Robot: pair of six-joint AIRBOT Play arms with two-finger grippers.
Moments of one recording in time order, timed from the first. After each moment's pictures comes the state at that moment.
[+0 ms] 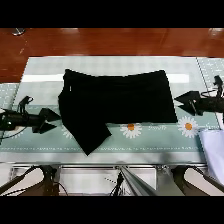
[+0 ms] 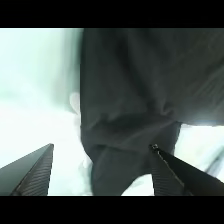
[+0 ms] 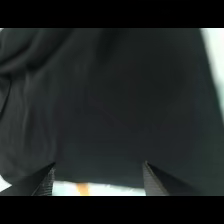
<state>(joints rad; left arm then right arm) 0.47 -1.17 0.58 0.82 -1.25 -1.27 -0.54 -1.14 0.75 -0.68 1.24 1.15</state>
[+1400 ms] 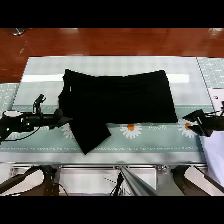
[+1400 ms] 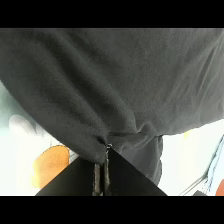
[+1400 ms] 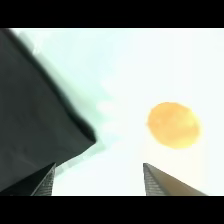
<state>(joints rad) 0.29 -1.21 0.47 0.54 -1.05 -1.02 -0.69 -1.13 0.60 -0.96 1.14 1.37</state>
